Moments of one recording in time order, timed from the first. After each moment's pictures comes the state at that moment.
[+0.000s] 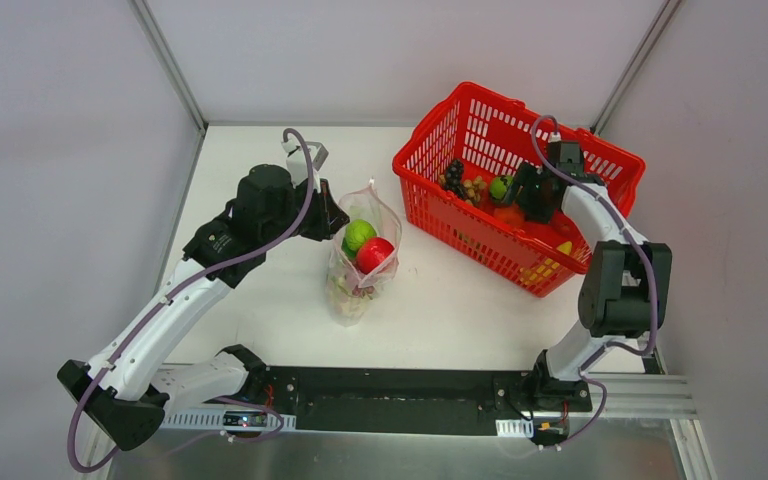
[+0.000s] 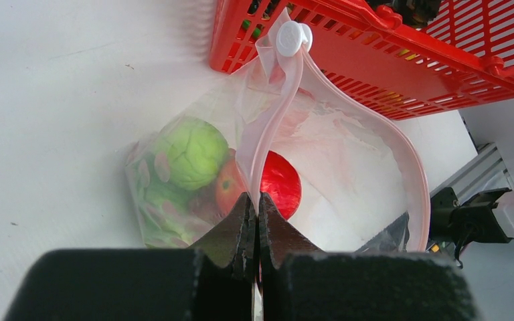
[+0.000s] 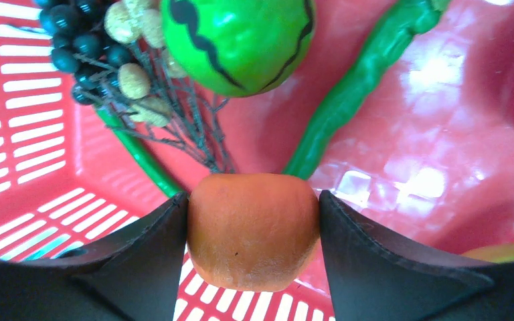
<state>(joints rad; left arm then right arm) -0.61 1.03 1.17 -0.58 0.08 -0.40 0.00 1.68 1.25 -0.57 -0.14 0.41</state>
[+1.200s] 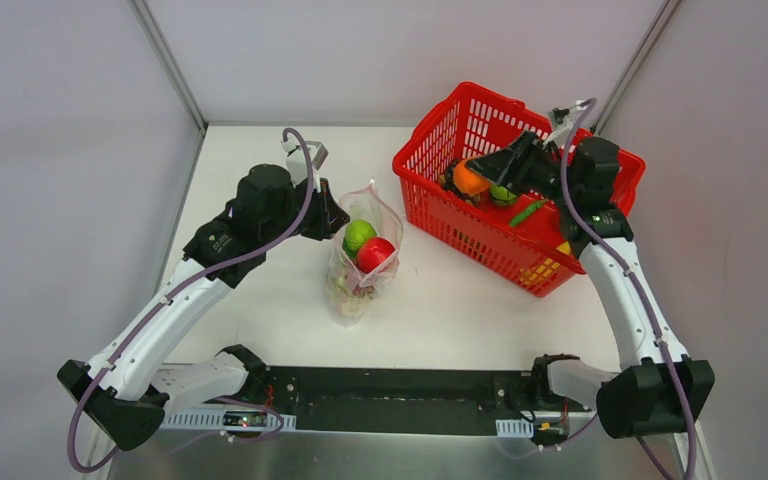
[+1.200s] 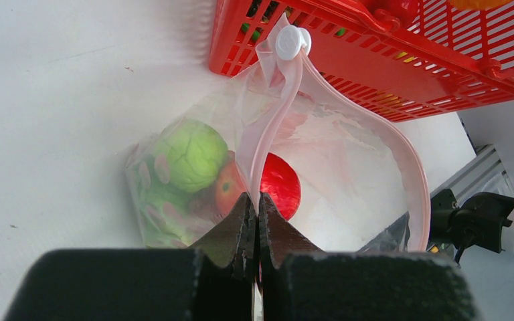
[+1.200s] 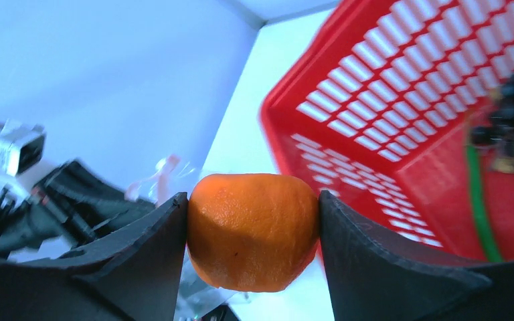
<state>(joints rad) -0.61 1.03 1.17 -0.57 0.08 -0.40 0.08 1.16 1.10 -0.13 -0.66 0.72</state>
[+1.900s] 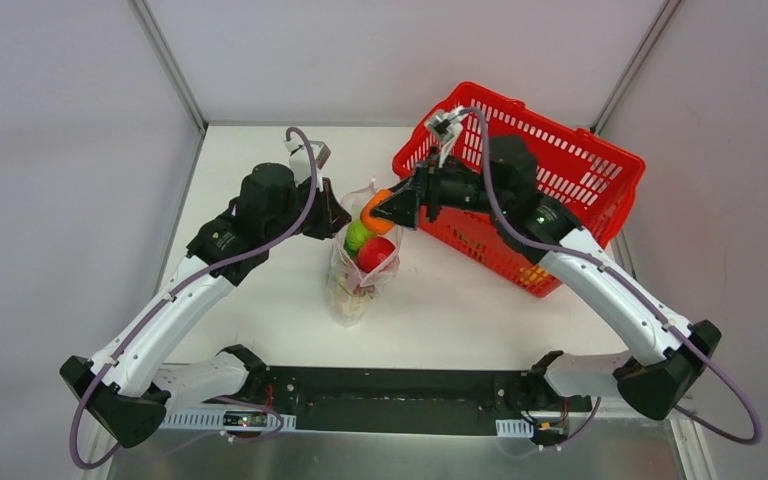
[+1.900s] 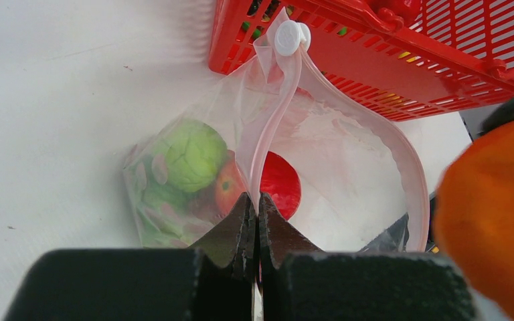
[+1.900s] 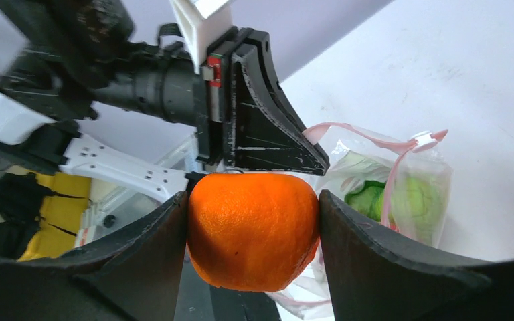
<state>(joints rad) -0.61 1.05 1.17 -0.56 0.08 -0.40 0.70 1.24 1.33 -0.19 -0.63 0.48</state>
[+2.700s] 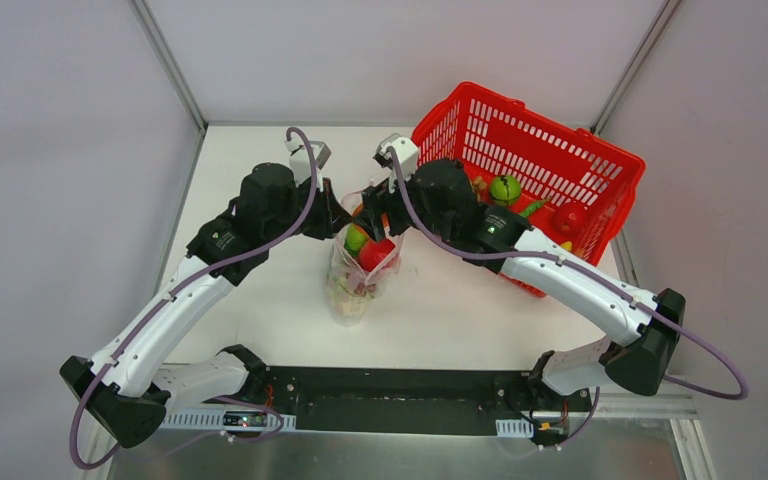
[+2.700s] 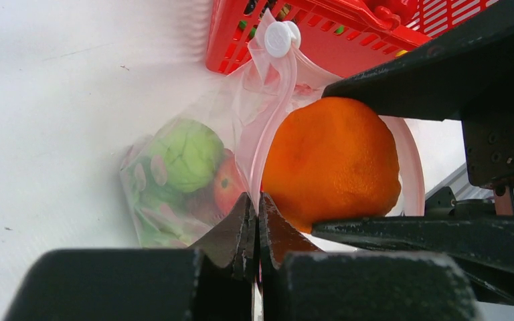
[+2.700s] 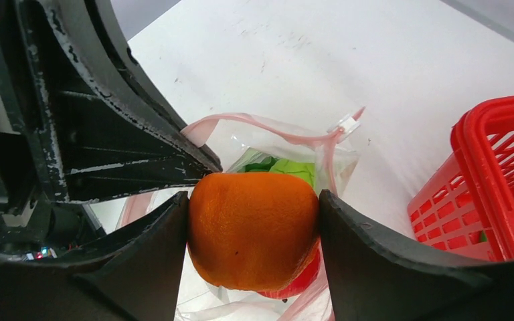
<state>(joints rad) -0.61 1.04 1.17 -0.56 0.09 -0.40 0.97 1.40 1.40 -0.36 0.03 0.16</state>
